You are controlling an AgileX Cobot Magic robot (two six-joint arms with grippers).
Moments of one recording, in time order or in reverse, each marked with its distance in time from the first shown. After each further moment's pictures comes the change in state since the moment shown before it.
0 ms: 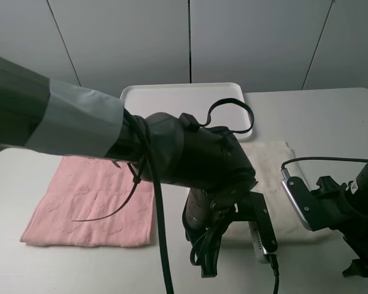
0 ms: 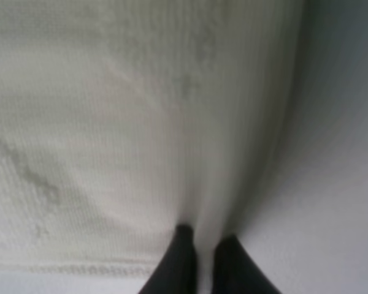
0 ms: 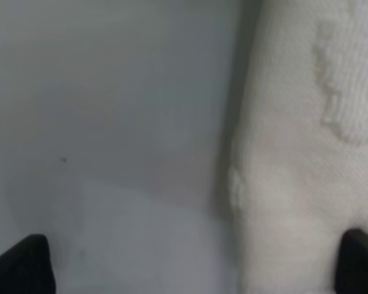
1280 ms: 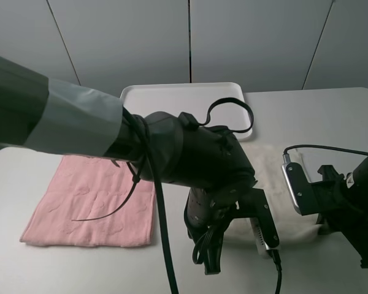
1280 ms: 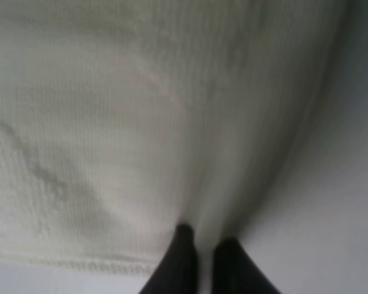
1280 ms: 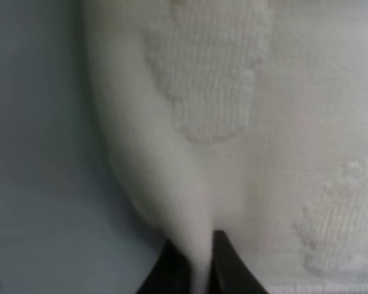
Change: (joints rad) left arm 0.000 -0.007 0.000 0.008 -0.037 -0.038; right arm 0.000 -0.023 0.002 -0.031 -0.109 0.156
